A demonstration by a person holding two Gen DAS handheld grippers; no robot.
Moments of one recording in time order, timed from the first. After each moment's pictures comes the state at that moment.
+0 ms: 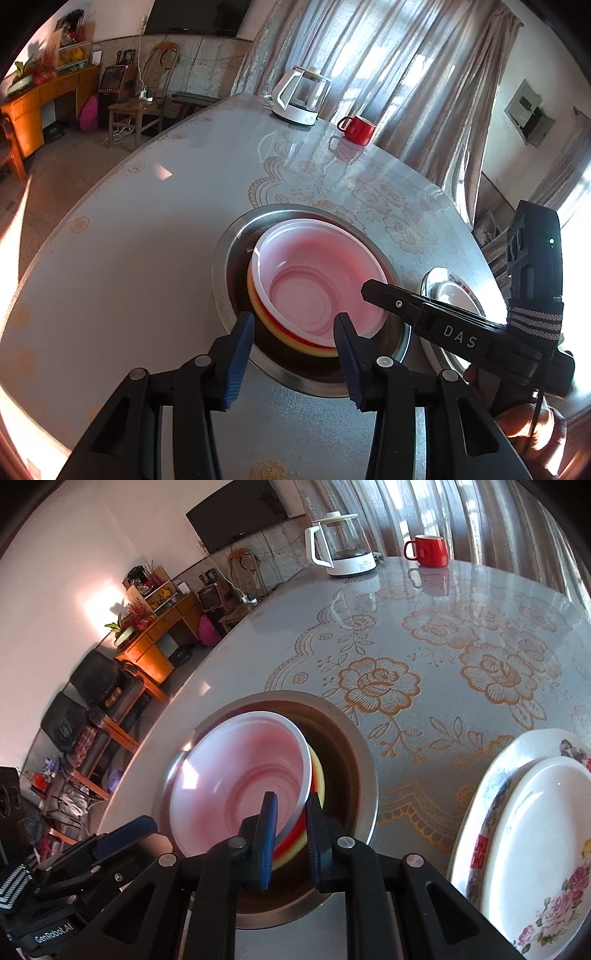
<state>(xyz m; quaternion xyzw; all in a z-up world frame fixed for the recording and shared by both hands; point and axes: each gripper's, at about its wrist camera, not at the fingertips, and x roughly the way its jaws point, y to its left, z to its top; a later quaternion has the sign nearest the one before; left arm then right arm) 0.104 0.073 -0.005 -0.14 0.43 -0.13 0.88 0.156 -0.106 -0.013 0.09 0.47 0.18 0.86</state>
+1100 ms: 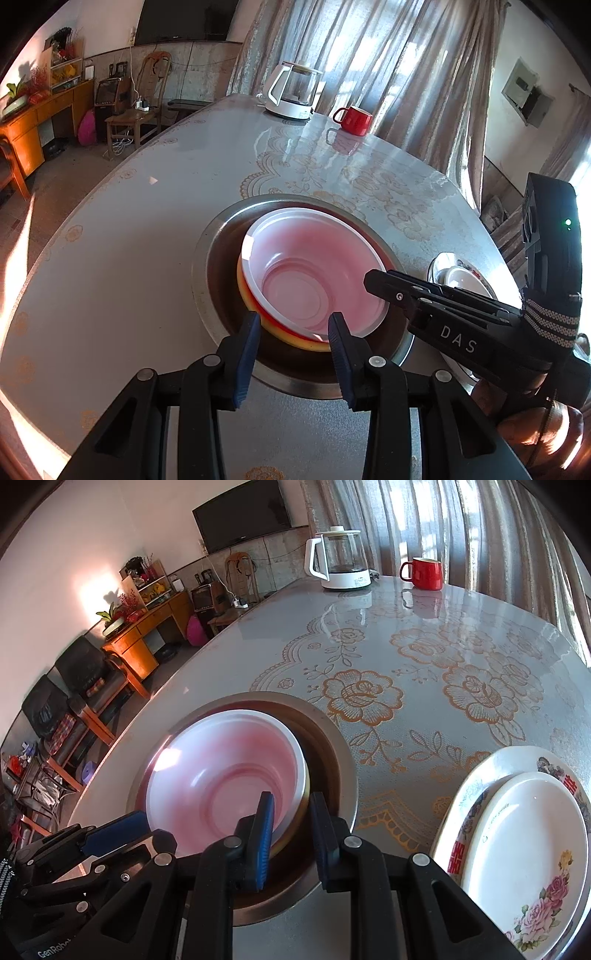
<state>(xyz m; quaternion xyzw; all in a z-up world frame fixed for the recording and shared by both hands) 0.106 0.056 -0.011 -0.10 0.43 -0.13 0.89 0.148 -0.104 -0.013 0.05 0.45 0.16 0.88</state>
